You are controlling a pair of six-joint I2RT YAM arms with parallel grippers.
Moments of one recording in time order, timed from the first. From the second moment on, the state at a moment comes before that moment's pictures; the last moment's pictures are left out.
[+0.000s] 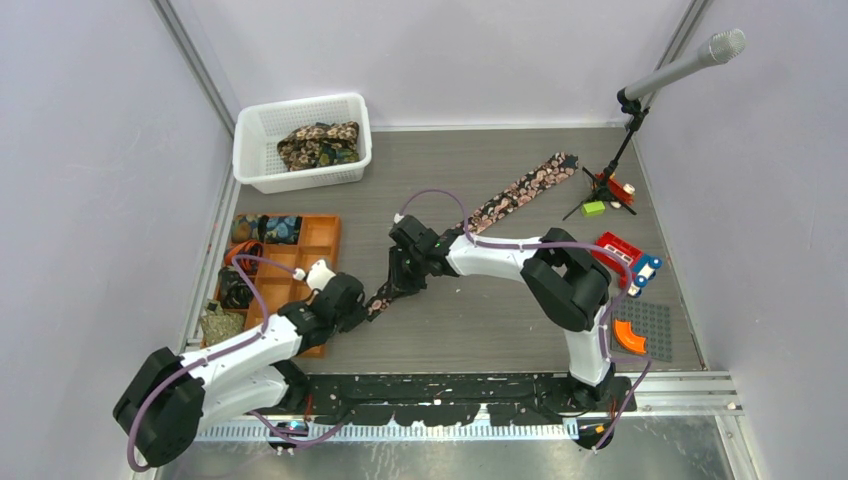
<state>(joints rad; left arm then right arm) -0.70 0.99 0.34 -0.30 -0.33 -1.21 0.93 1.97 1.30 -0.29 -0.21 0.86</state>
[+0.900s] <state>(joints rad) -0.70 0.83 0.34 -0.44 -0.30 -1.13 1.02 2.05 1.44 -0.33 -0.23 0.89</state>
